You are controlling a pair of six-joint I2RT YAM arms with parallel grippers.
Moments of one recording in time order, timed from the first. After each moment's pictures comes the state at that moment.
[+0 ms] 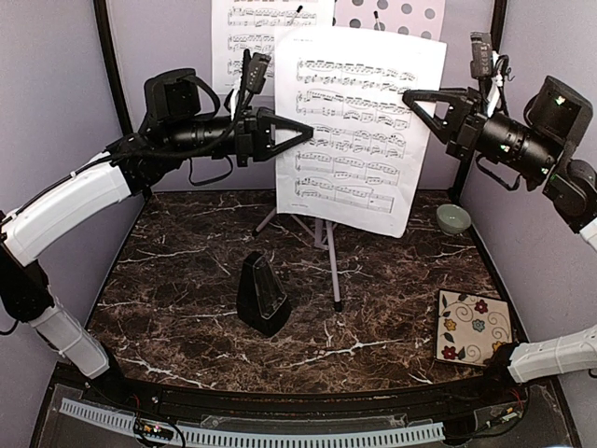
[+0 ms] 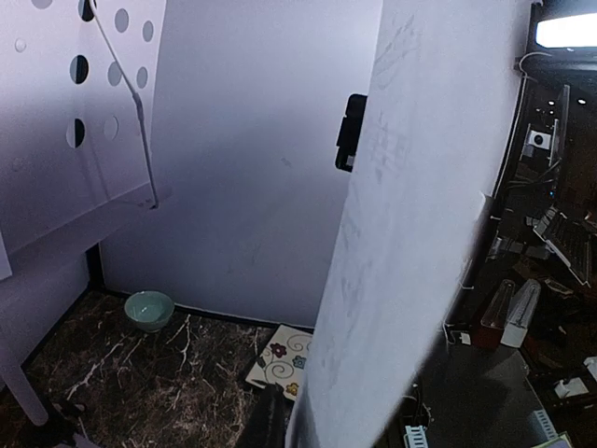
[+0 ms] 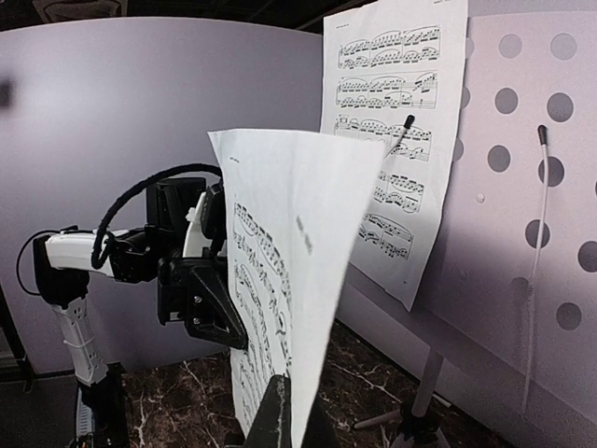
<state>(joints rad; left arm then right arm) -0.77 1.54 1.65 -0.11 0.75 -0.17 0.74 1.04 1.42 -0.20 -0.35 0.05</state>
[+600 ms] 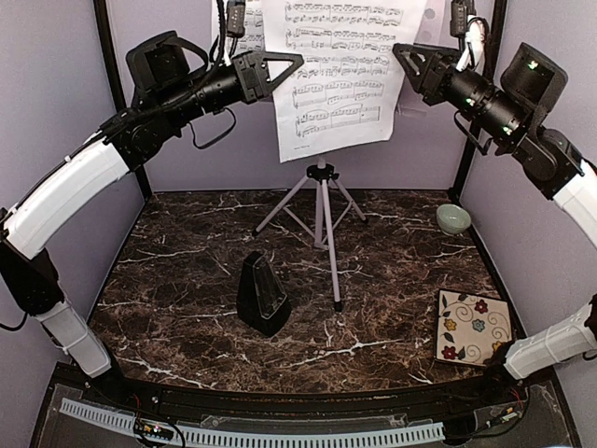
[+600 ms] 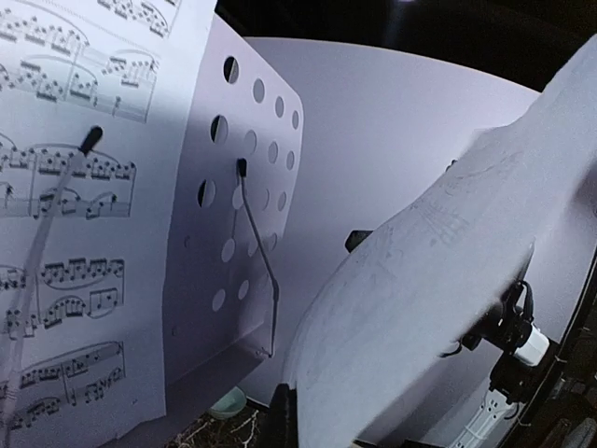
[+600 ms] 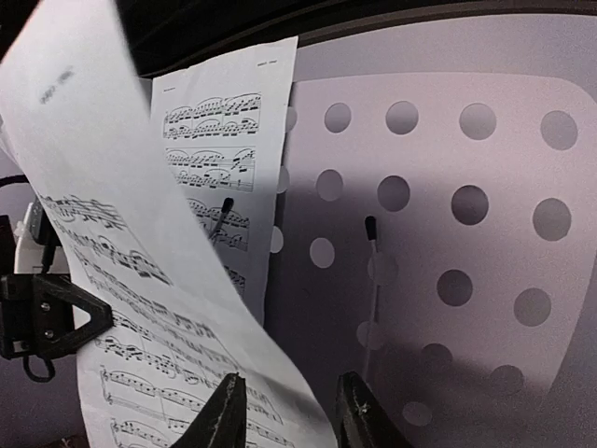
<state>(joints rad) -0.78 1.61 1.89 -0.04 0.40 -0.33 0.75 1.23 1.61 -0.09 0.01 -0.03</state>
